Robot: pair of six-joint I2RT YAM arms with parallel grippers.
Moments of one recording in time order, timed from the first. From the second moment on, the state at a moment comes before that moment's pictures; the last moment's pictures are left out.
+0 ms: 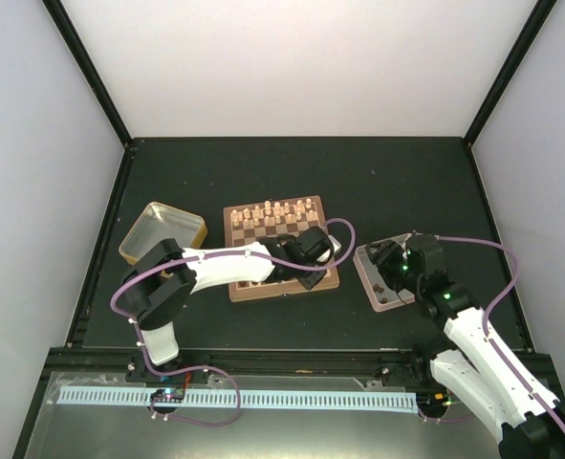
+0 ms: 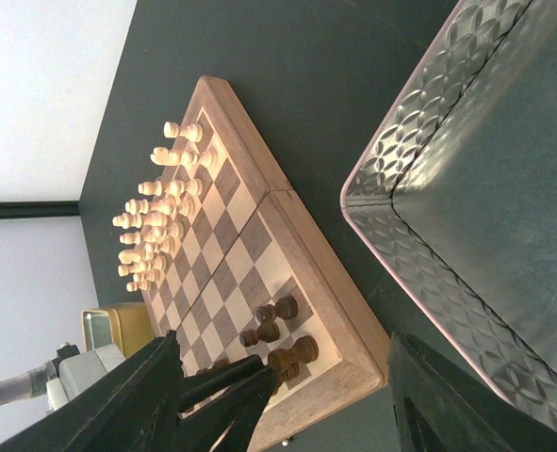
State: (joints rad) left arm -1.00 1.79 1.15 -0.39 -0.13 -0.15; right arm 0.37 0.72 0.48 -0.40 -0.13 1.18
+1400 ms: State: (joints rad) left arm -0.89 1.18 1.03 -0.27 -0.25 -0.19; right arm 0.42 1.26 0.61 -0.51 -0.19 0.55
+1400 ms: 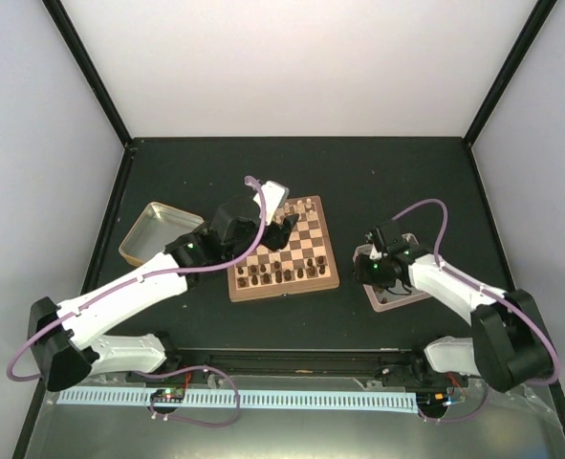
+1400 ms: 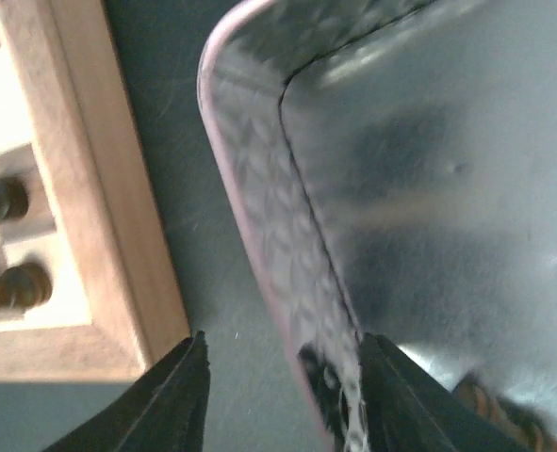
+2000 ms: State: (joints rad) left arm -0.75 1.31 1.23 -0.39 -0.10 -0.22; right arm 0.42 1.55 0.86 -0.50 -0.05 0.79
